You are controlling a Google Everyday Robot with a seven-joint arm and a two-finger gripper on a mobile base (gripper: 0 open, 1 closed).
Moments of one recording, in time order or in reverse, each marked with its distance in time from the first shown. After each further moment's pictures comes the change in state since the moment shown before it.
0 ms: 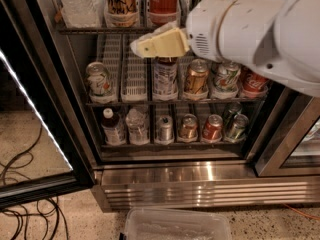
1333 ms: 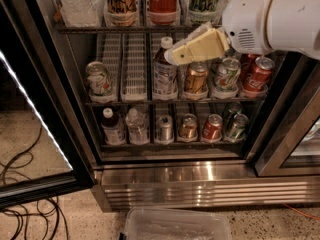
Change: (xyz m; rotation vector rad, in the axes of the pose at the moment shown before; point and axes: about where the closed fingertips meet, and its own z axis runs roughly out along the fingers) arm 0.016 -0.022 -0.041 -0.103 0.104 -0.126
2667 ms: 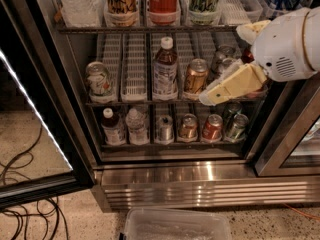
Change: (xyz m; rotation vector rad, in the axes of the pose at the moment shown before) arm 0.075 0.023 -0.037 -0.199 0.227 0.005
